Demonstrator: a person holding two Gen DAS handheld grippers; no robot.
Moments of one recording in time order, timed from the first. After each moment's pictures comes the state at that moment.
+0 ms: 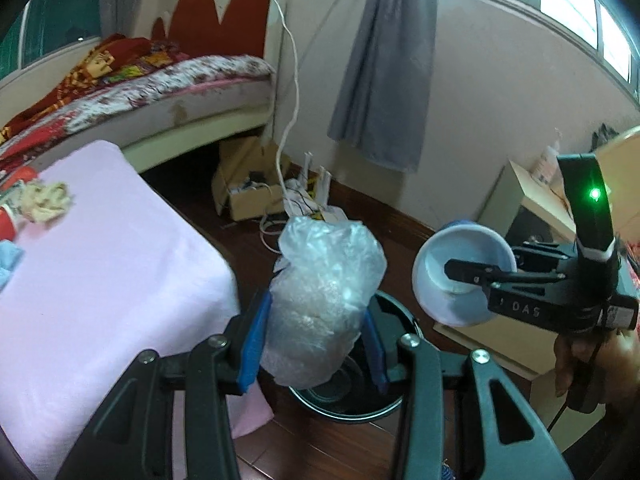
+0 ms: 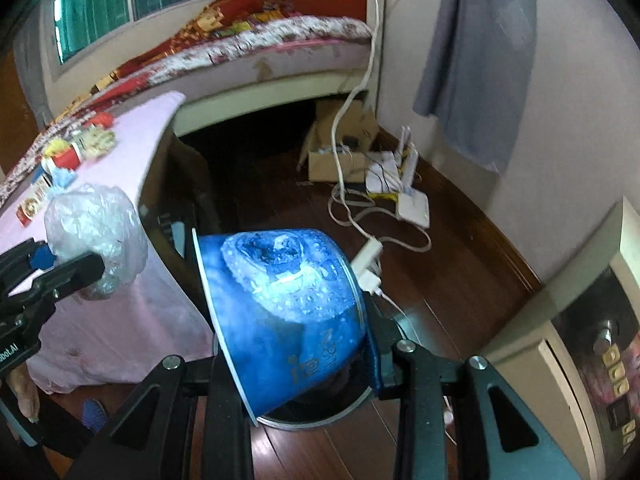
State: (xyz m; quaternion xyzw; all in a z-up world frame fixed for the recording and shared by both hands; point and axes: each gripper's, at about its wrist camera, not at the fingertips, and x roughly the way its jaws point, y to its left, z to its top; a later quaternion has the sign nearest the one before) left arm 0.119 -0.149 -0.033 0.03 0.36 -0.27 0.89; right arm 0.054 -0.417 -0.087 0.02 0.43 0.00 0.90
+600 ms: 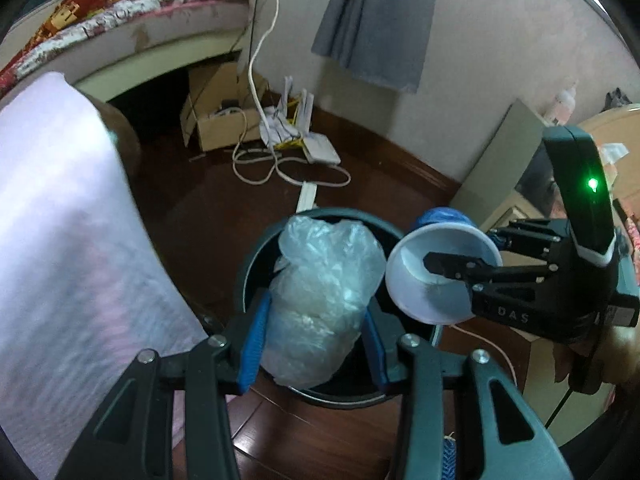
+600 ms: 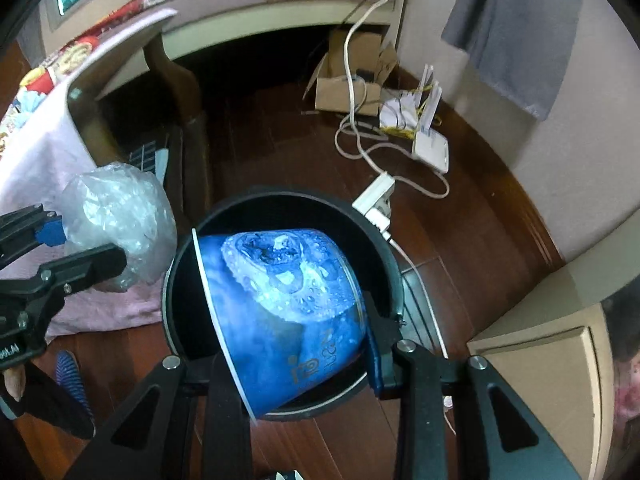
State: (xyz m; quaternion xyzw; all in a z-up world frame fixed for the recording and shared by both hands) left arm 0.153 -0.185 -0.123 0.05 0.46 -0.29 0.84; right arm 0.097 -0.418 -0.193 -0.02 0.52 0.02 0.86
